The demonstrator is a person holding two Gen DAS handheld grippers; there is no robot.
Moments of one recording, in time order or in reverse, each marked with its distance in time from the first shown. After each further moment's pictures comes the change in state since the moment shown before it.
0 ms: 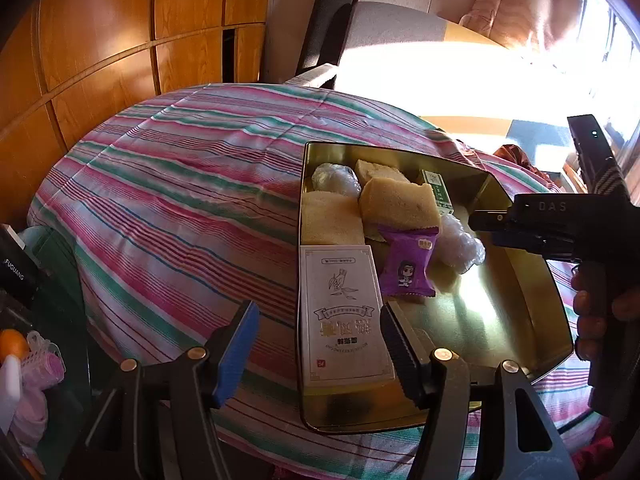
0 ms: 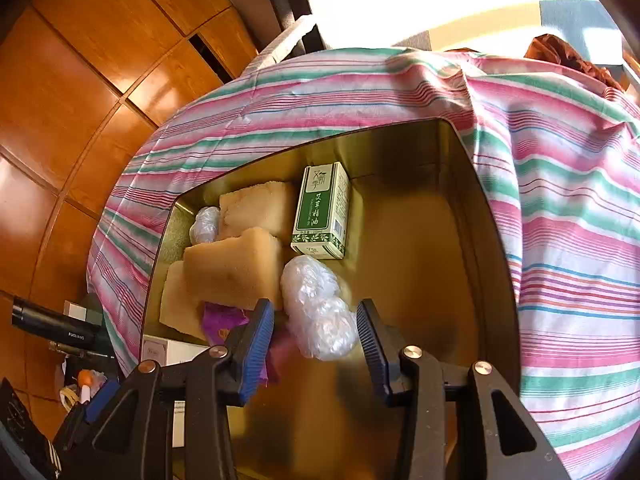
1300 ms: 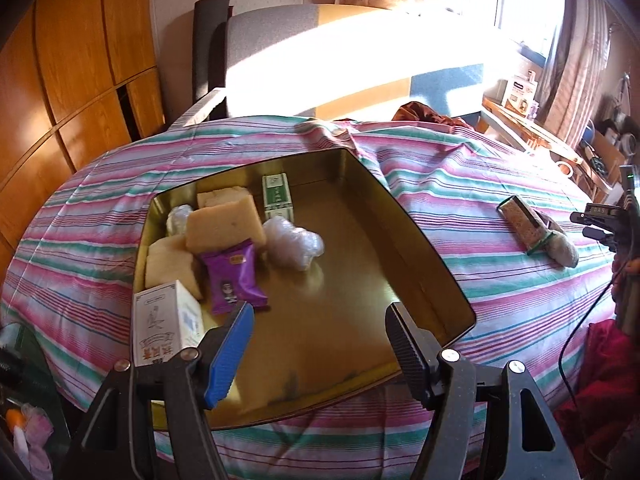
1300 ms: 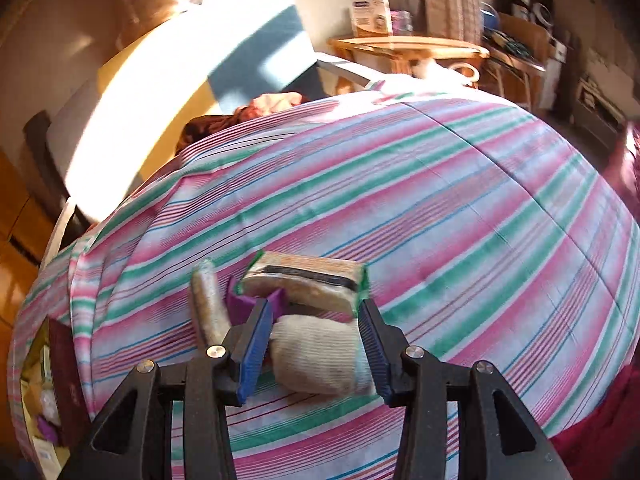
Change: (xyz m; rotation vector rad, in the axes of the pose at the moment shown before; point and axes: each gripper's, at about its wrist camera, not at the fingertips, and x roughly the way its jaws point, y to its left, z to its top) left arm -0.022 -0.145 -0.007 0.320 -0.015 -0.138; right arm -0.203 -0.341 -0.101 0.625 -0.387 -0.507
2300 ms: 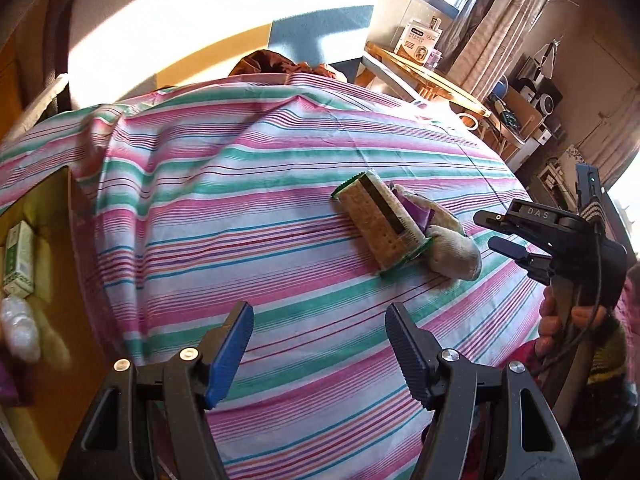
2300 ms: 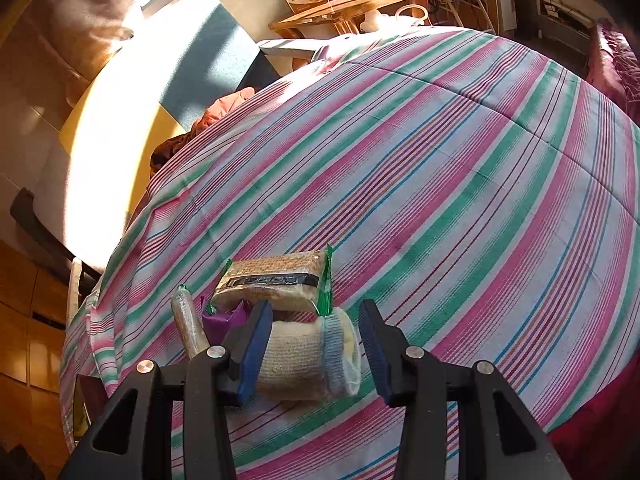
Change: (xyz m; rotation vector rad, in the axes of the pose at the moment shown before) left arm 0.111 -0.197 0.071 0.105 0.210 -0.399; right arm 0.015 -0.035 0.003 0.211 0.071 0.082
